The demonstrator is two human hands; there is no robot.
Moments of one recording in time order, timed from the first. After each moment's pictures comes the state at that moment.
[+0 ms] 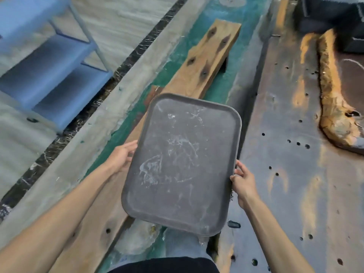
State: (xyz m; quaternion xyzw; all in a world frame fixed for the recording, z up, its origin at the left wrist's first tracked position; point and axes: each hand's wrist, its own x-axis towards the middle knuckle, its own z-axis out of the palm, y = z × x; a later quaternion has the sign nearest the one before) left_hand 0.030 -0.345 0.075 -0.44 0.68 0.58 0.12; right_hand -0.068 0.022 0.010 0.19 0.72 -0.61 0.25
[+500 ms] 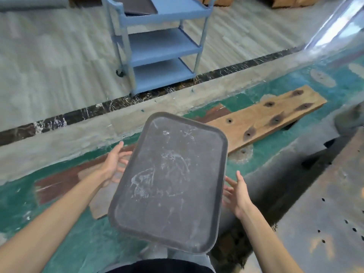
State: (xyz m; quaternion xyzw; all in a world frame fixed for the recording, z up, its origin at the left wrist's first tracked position) left_hand 0.395 -0.413 0.055 -0.60 0.46 0.65 -0.07; right_hand 0.093 -0.150 0.048 0.12 0.69 -0.52 0.50
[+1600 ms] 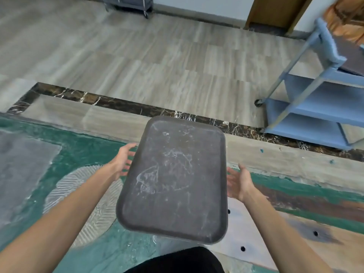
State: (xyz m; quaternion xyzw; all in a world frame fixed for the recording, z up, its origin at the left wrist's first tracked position) left_hand 0.949 -0.585 0.039 -0.75 0.18 0.57 -0.27; right_hand 0.550 -0.624 0.013 -0.07 0.63 -0.28 0.72
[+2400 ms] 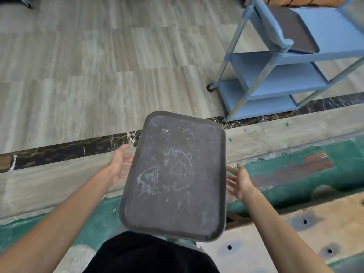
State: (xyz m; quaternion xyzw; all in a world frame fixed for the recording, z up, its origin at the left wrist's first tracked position) left_hand 0.875 -1.036 0.023 -0.69 0.24 0.67 -0.14; right_hand 0.493 -0.907 0.002 0.06 0.72 -0.37 0.59
